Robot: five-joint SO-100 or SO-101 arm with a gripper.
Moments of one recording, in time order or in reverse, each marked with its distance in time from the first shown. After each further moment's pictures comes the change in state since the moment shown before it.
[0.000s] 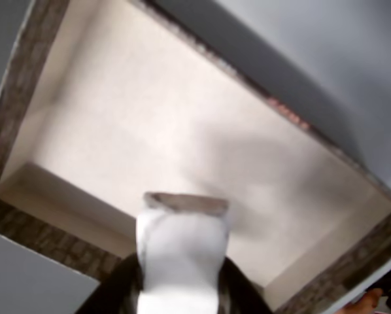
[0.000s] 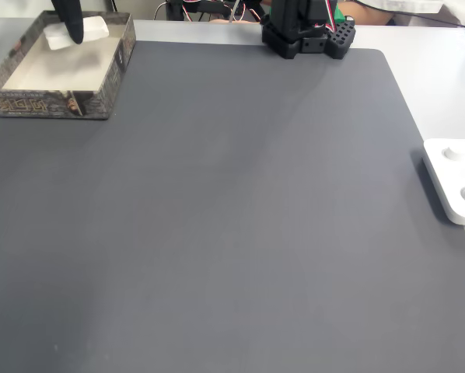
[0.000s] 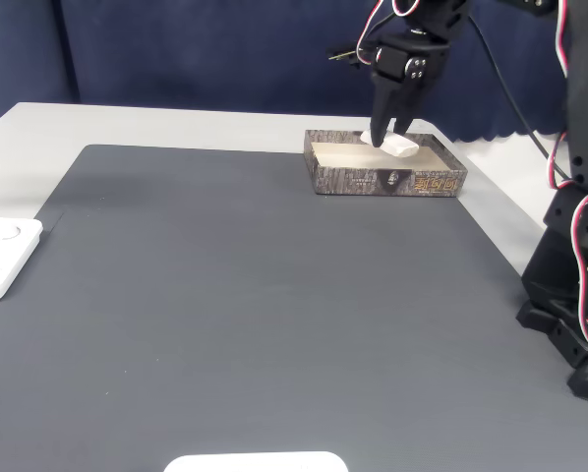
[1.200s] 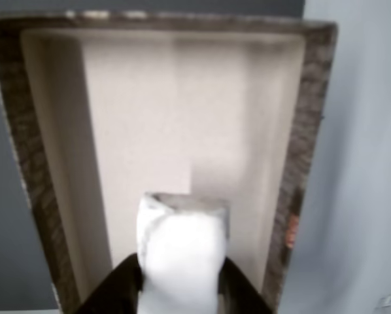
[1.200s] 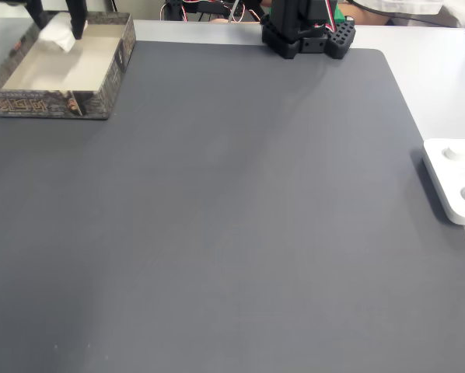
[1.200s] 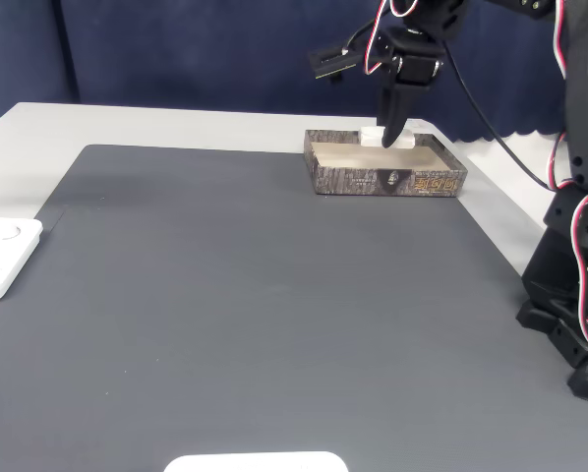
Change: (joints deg) arm -0.1 -0.5 -1.2 -3.6 56.5
